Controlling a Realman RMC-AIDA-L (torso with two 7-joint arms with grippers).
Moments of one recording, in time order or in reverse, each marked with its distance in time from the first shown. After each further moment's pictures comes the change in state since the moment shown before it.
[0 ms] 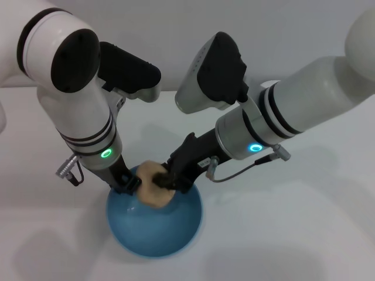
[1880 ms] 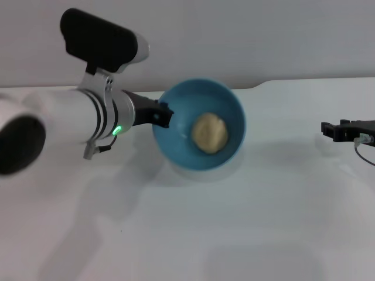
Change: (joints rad) left arm 0.330 0.009 0.087 0.182 0.005 0.787 0.053; right arm -0.377 0.002 0.499 0.216 -0.081 0.592 -0.046
